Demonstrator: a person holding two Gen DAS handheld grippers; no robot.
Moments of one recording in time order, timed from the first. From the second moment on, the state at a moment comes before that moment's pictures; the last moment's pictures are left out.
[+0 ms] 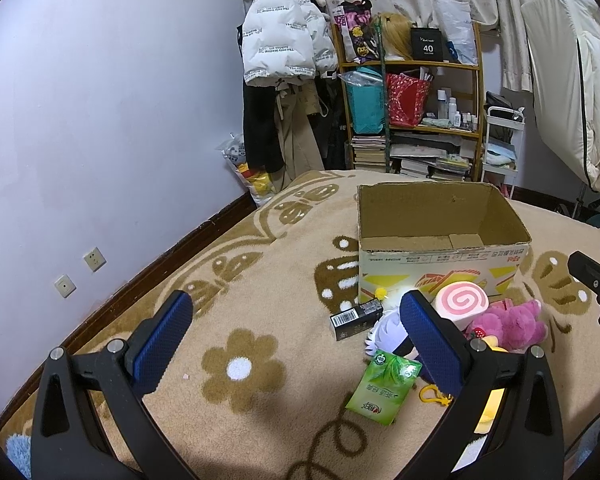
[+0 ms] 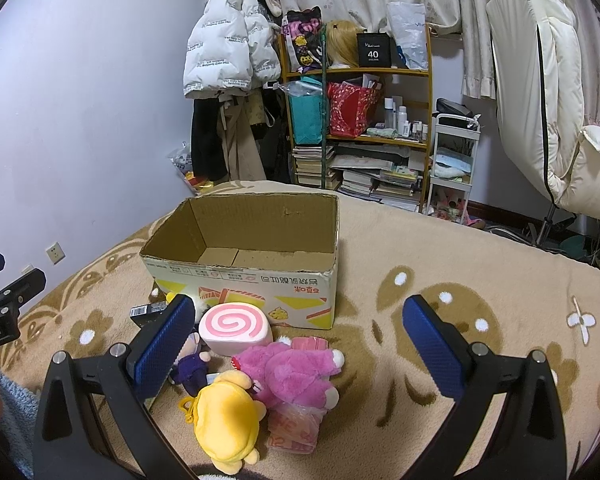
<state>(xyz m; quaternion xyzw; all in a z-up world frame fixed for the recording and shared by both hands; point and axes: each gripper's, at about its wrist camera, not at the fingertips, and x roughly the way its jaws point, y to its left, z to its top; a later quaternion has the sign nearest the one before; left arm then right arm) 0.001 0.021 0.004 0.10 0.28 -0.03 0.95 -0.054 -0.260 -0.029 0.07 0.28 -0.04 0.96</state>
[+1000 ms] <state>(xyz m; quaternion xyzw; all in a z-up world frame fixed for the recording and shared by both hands) 0.001 0.017 0.004 0.10 0.29 -0.03 0.95 -0.053 -0.260 -0.029 0.07 0.28 -0.04 0.96</state>
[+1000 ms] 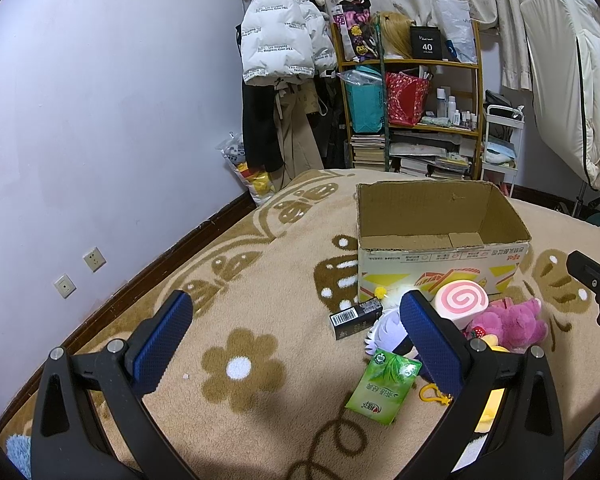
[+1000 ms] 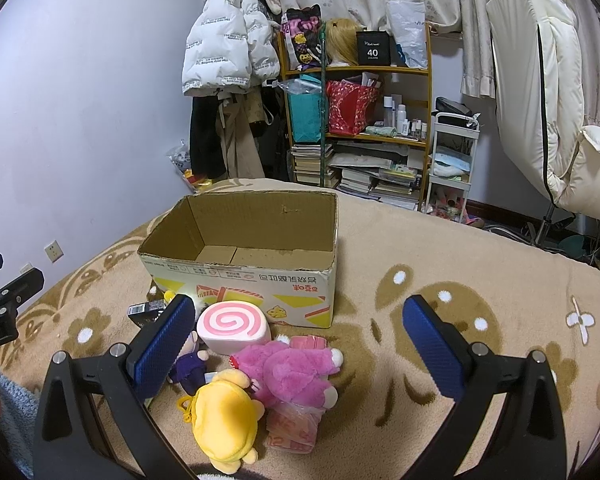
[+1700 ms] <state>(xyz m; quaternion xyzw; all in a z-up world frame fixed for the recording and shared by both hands) 0.033 -0.018 -0.031 0.14 0.40 -0.09 0.90 -0.025 -0.272 -0.059 0.11 0.35 -0.05 0.93</state>
